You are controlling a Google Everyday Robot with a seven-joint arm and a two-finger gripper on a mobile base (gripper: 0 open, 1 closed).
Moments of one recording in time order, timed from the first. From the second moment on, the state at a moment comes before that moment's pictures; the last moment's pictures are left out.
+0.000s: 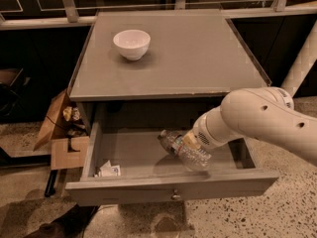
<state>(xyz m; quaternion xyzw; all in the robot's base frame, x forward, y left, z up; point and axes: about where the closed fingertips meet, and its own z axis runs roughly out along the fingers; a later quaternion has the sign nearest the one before) 0.515 -0.112 0.726 -0.36 0.89 0.08 0.26</state>
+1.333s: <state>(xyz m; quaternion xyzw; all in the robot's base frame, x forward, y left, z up) 0.529 -0.106 0.692 -0.34 0.90 0.08 0.28</state>
